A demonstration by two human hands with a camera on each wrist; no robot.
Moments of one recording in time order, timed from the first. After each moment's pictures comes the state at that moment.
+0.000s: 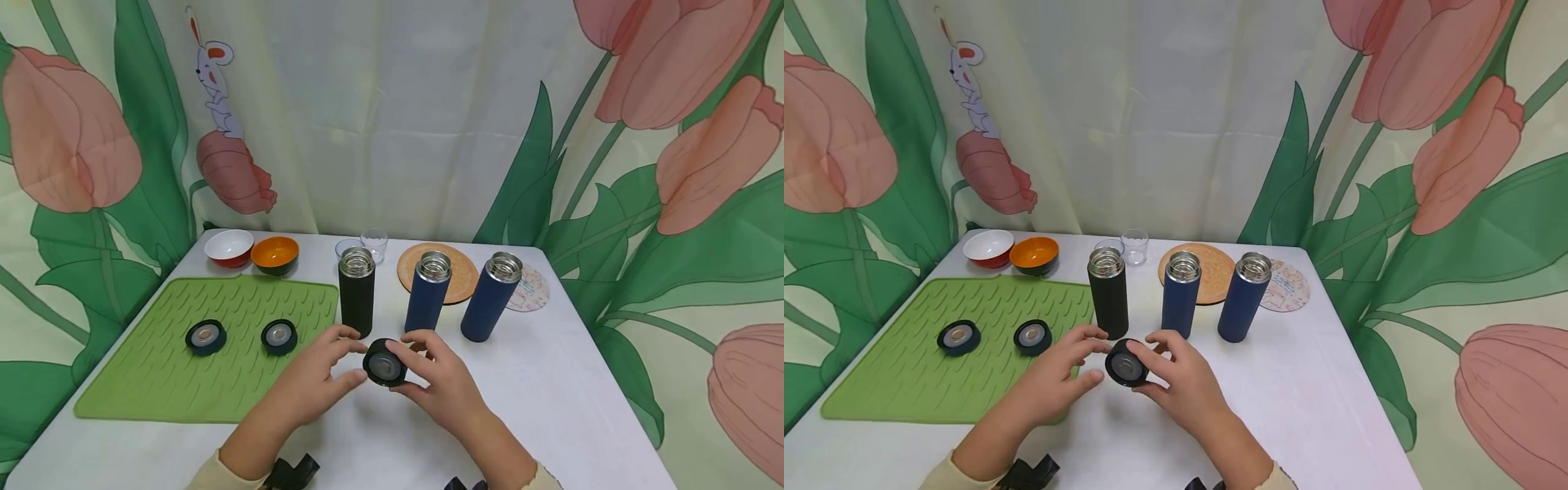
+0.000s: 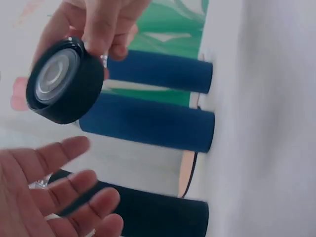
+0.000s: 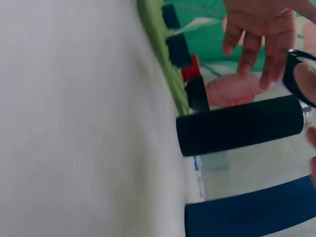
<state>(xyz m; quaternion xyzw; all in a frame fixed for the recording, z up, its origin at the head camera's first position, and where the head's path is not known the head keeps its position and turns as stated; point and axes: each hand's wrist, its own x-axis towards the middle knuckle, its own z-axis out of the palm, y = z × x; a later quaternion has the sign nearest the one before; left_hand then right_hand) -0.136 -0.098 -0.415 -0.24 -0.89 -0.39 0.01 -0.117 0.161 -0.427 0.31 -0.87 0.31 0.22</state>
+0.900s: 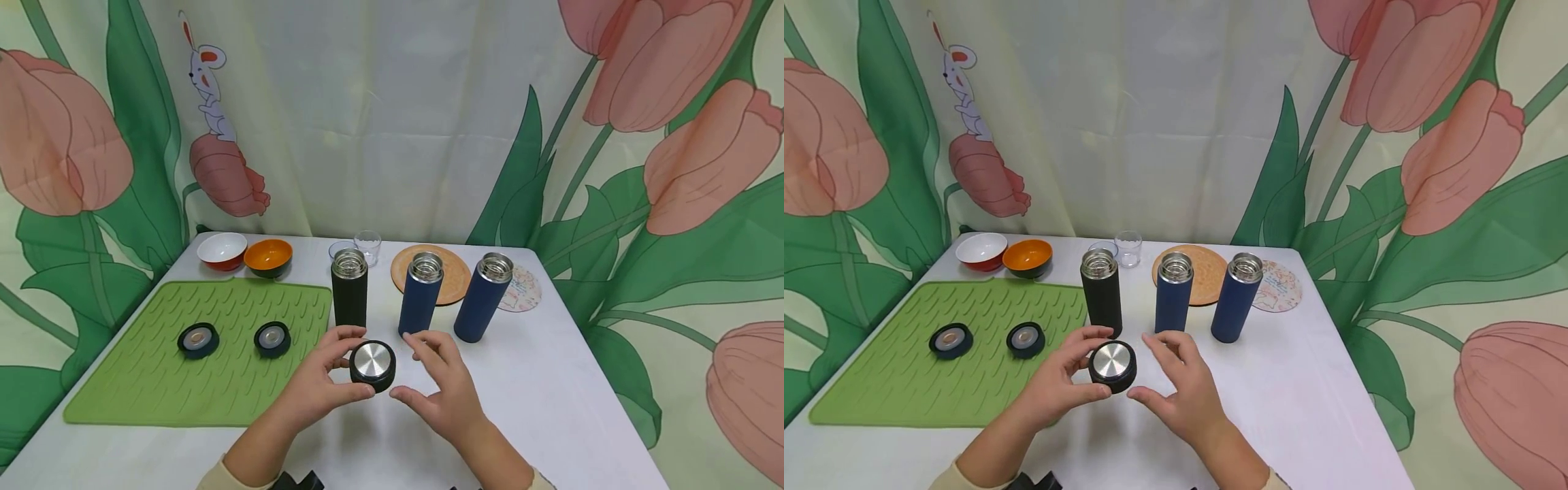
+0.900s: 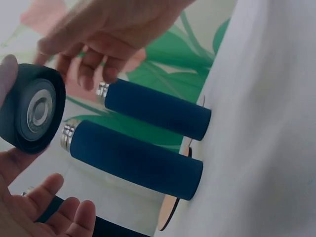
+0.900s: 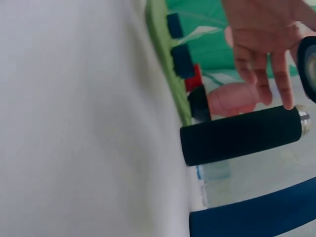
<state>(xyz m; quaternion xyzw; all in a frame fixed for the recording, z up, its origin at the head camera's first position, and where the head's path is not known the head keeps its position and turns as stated) -0.131 -0.081 -0.423 -0.22 -0.78 -0.59 -0.03 -0.104 0.168 -0.430 0.30 -0.83 0.38 0.29</state>
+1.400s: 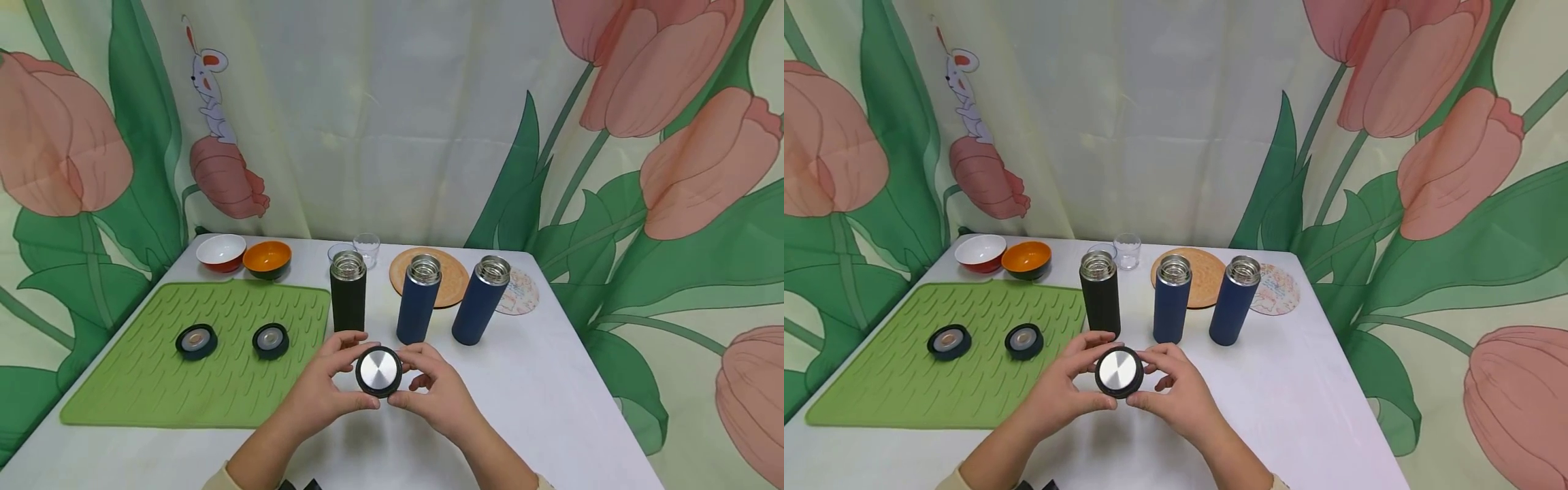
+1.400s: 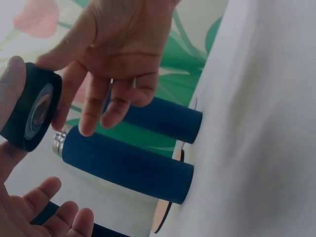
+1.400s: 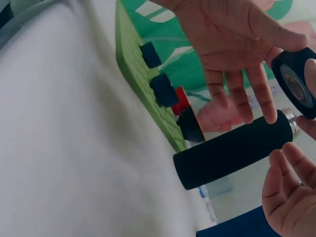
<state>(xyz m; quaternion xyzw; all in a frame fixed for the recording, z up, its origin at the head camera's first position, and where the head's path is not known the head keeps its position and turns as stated) -0.126 -0.074 -0.426 -0.22 -0.80 -0.56 -0.02 -0.105 0.169 -0.418 0.12 -0.83 0.55 -0.04</state>
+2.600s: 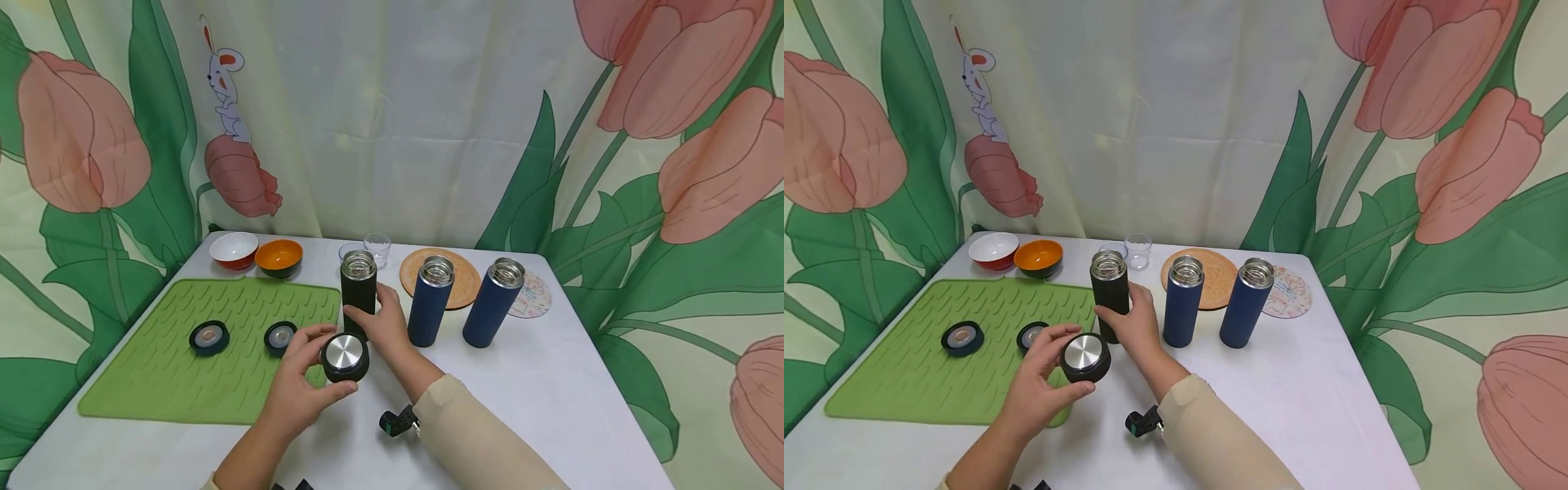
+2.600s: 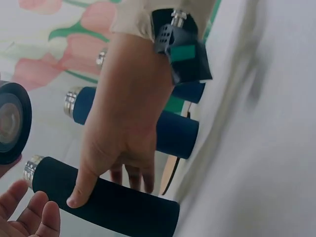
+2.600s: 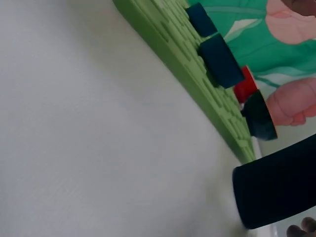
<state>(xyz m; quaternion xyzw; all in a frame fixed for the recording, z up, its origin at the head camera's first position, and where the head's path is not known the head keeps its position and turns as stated) -0.120 -0.108 -0.436 -0.17 -0.80 -0.56 0.15 -0.242 0.066 -0.452 0.05 -0.83 0.55 0.06</state>
